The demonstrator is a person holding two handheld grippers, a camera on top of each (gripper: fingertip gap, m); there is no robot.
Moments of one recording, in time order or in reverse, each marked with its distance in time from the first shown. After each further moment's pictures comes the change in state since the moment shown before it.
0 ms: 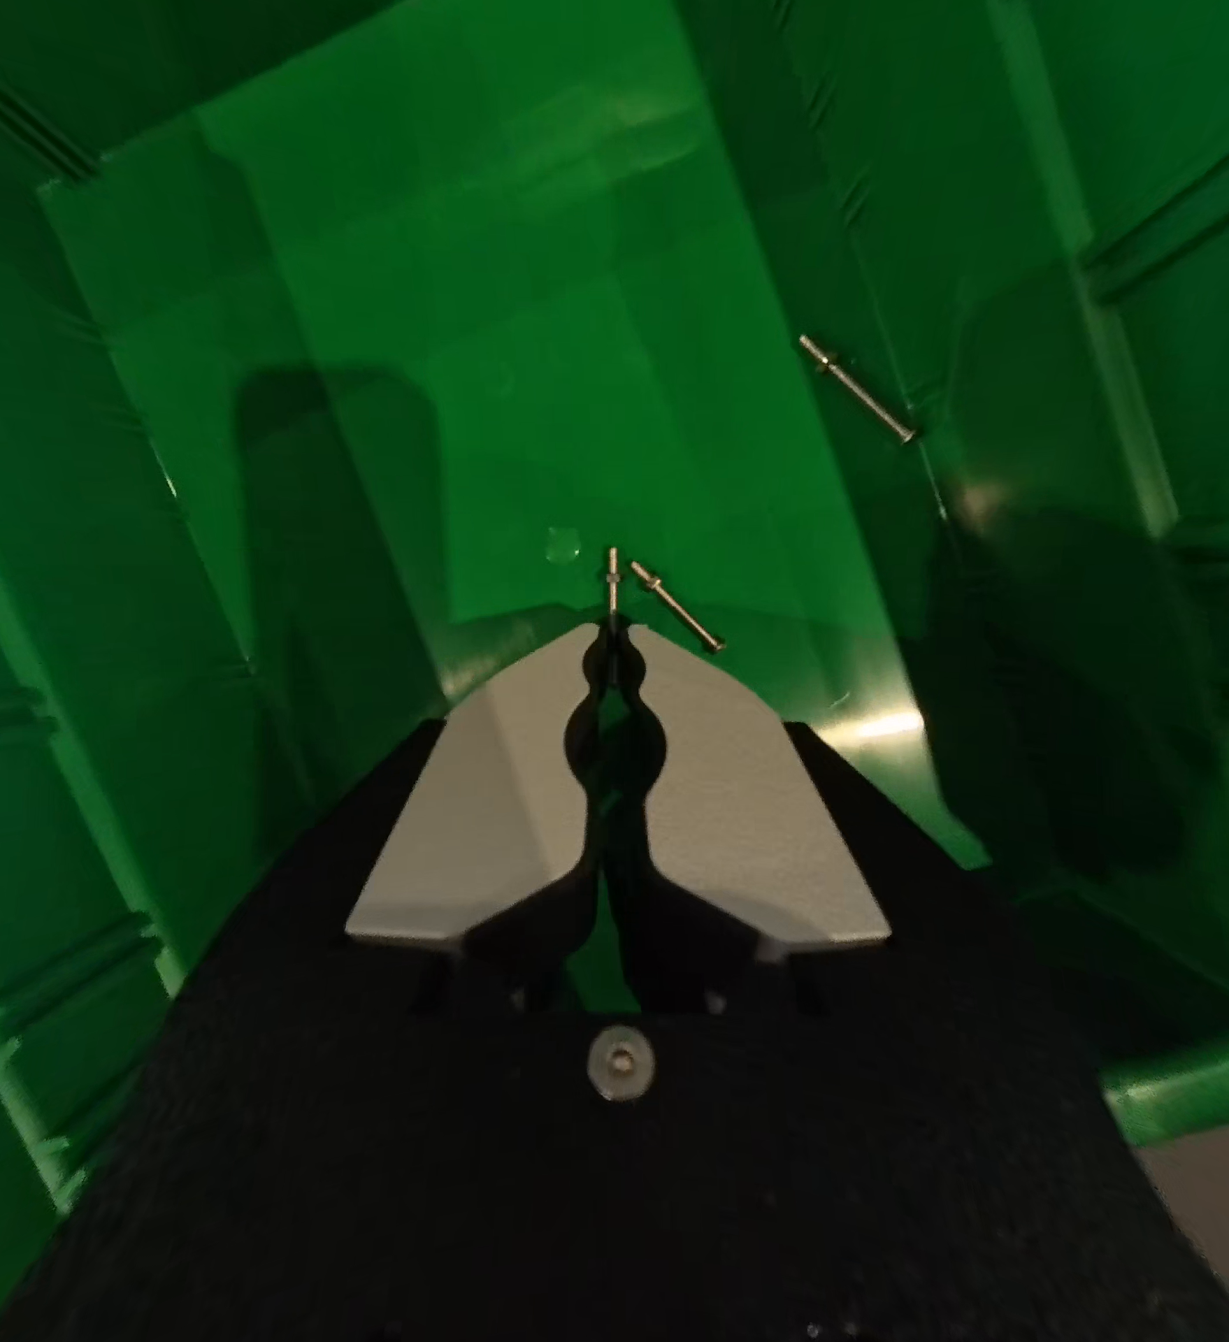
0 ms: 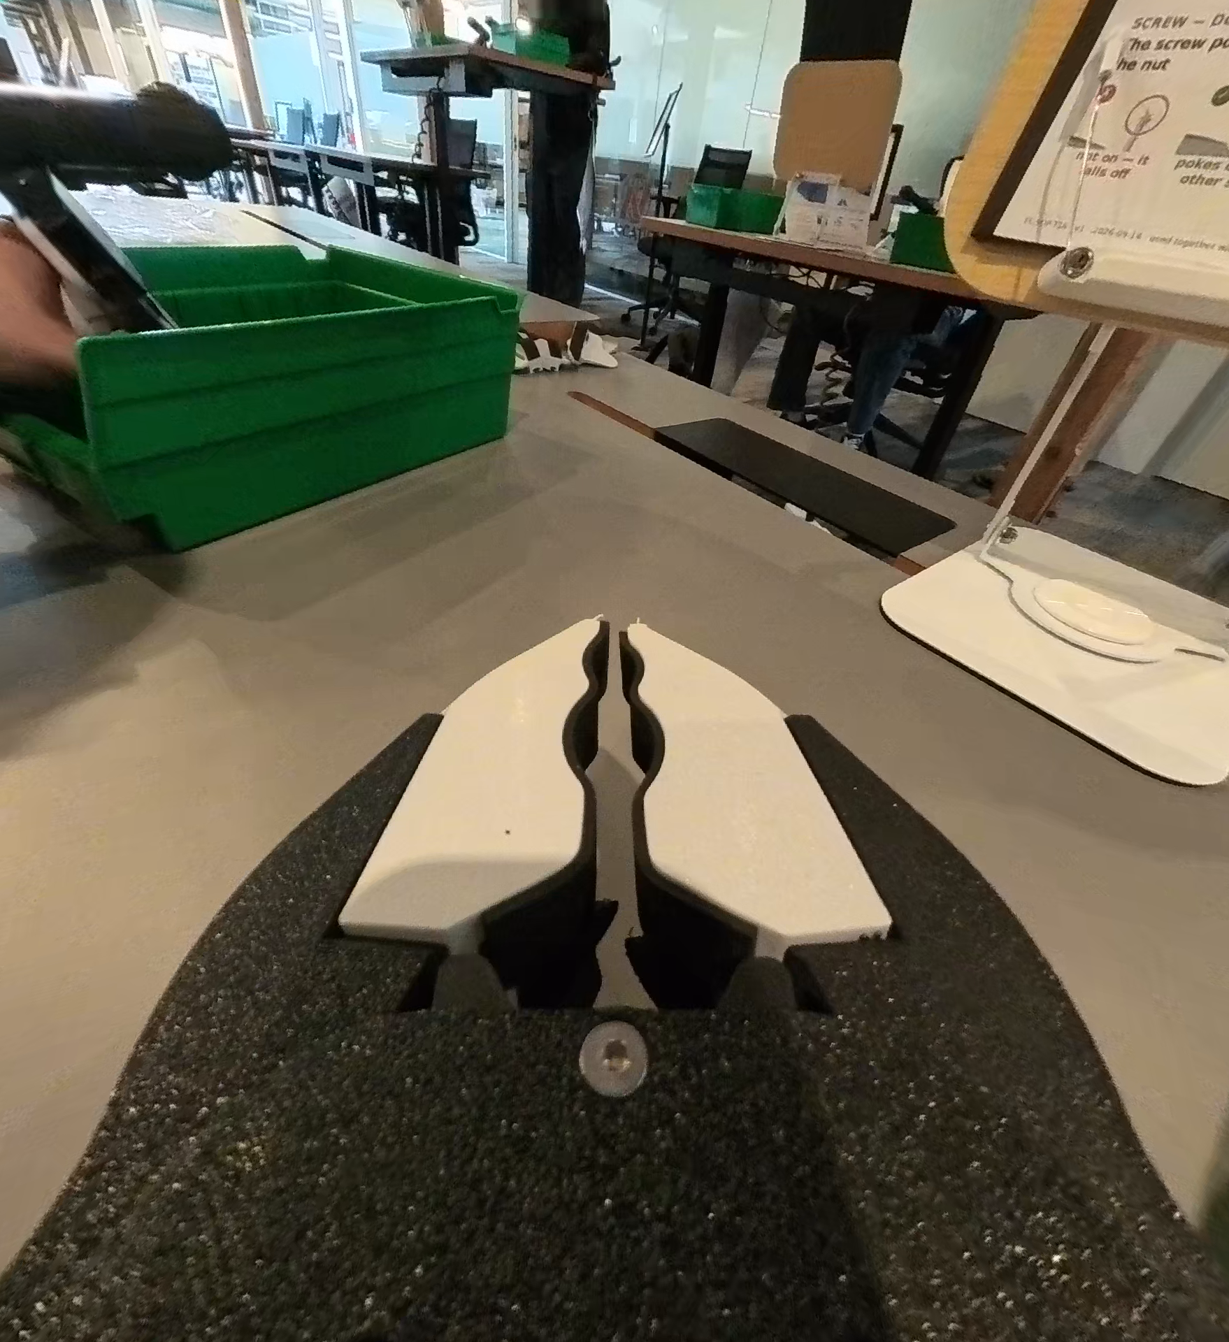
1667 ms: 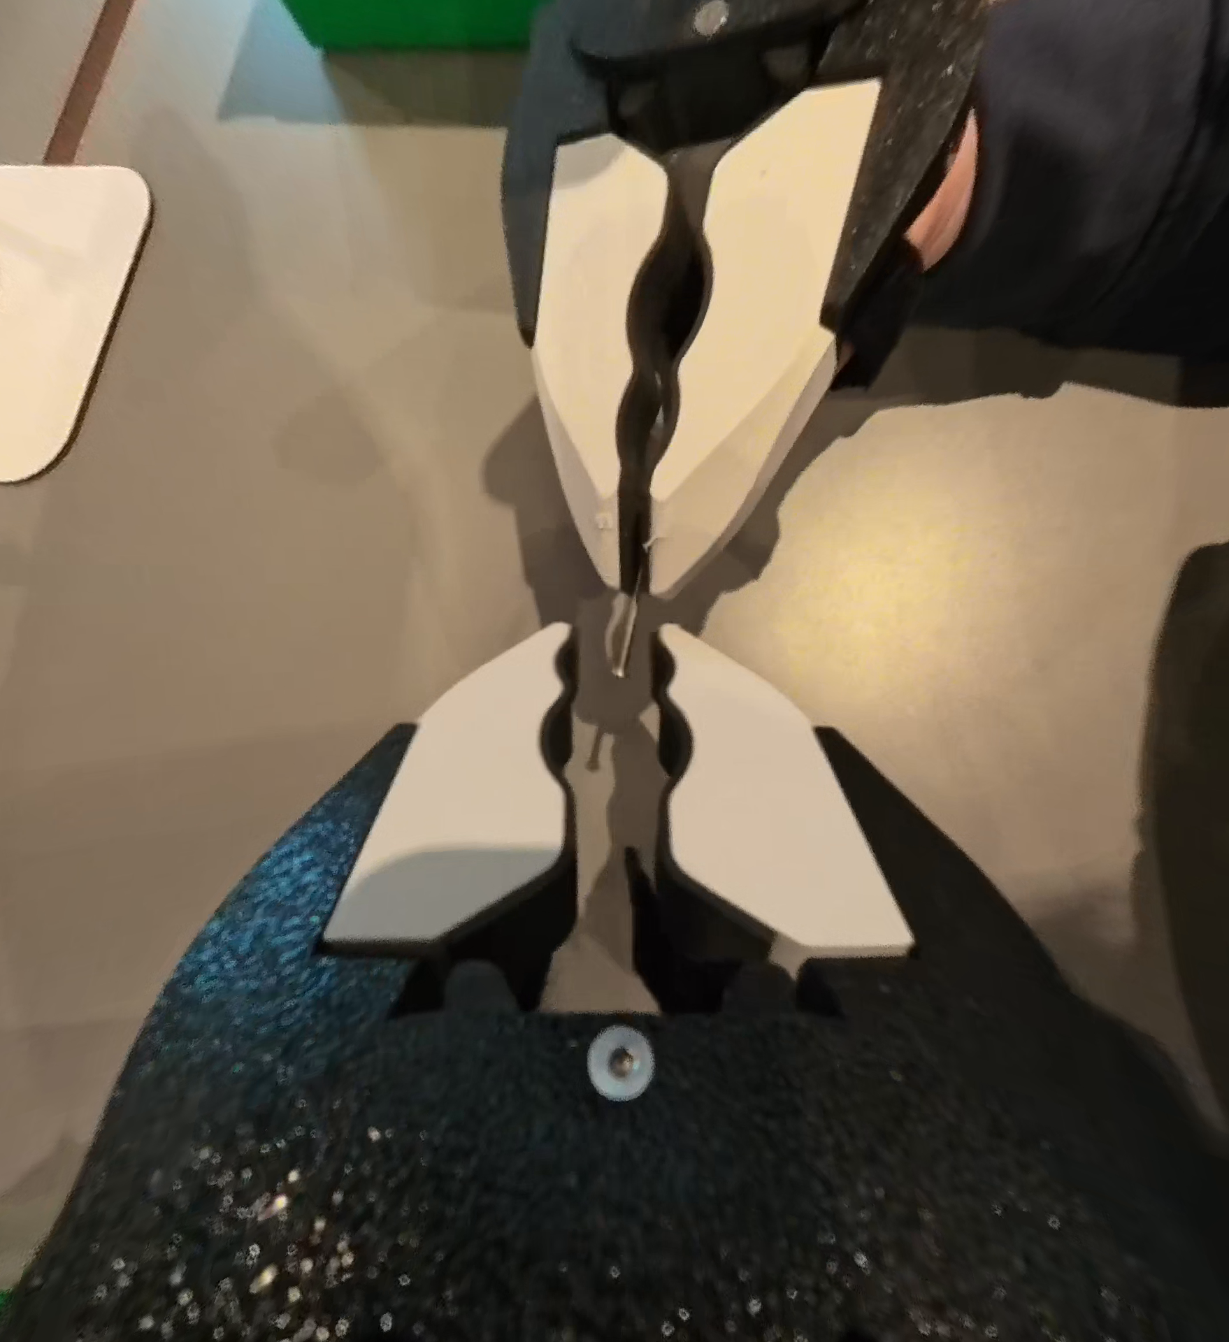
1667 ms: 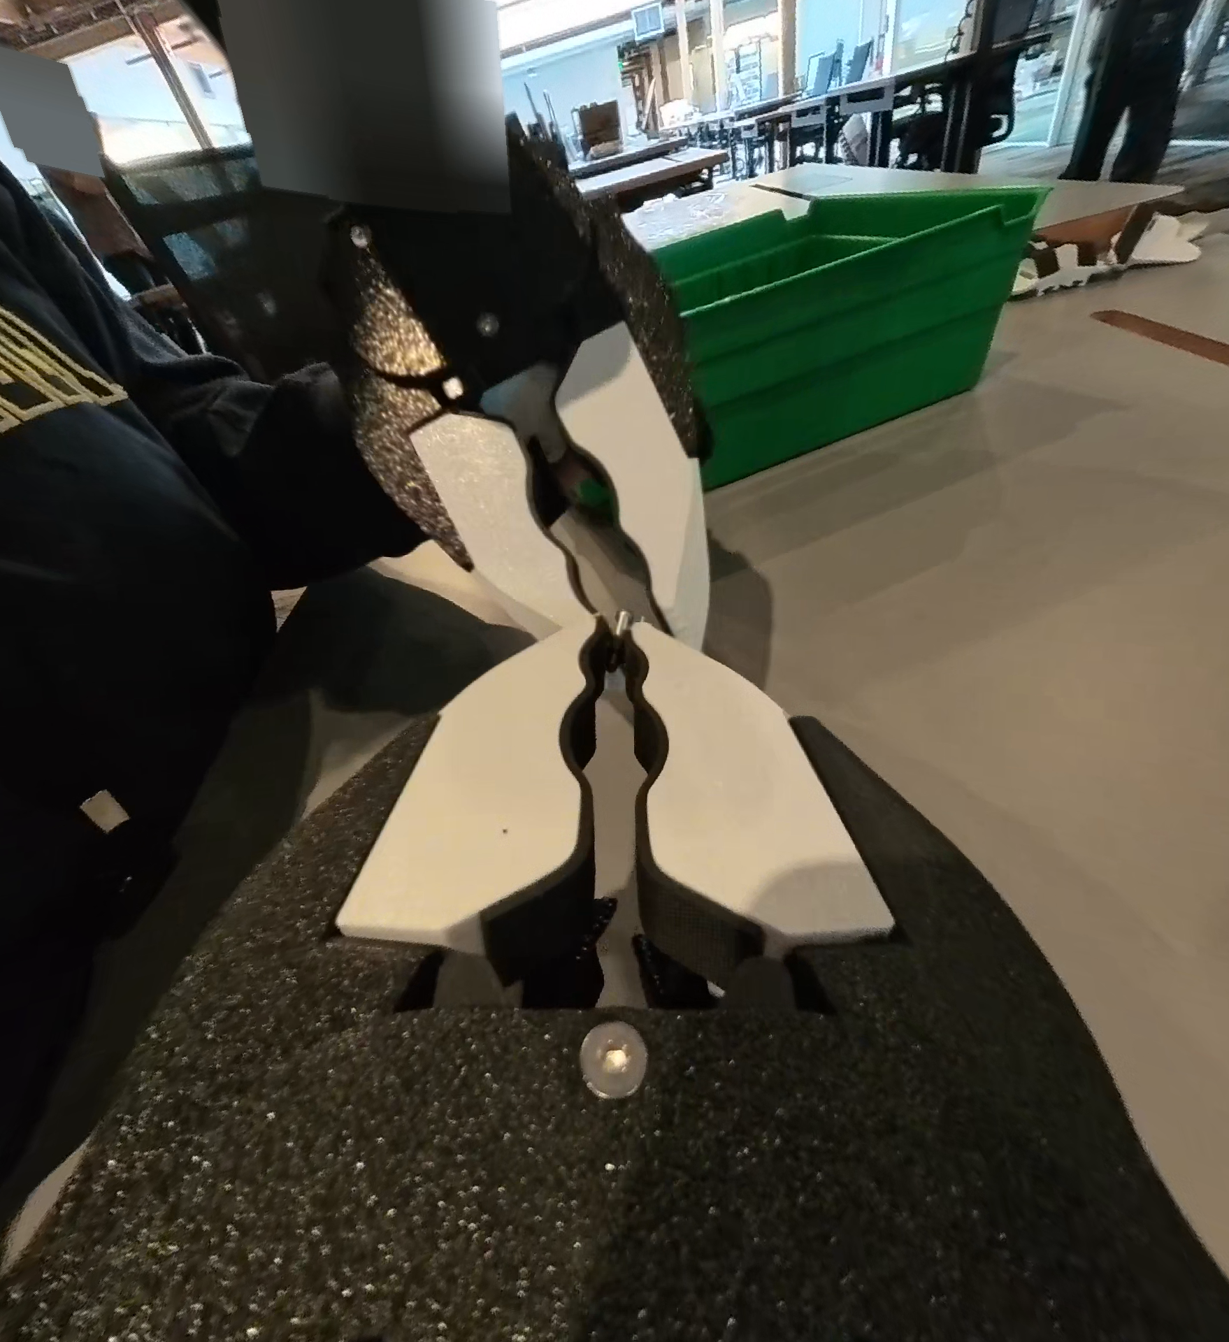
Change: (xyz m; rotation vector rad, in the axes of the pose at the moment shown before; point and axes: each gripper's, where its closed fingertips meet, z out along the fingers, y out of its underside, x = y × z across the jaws) left arm 0.314 0.007 -0.086 0.382 0.674 1.128; right arm -0.093 -0.003 -0.007 -0.066 -0.688 0.205
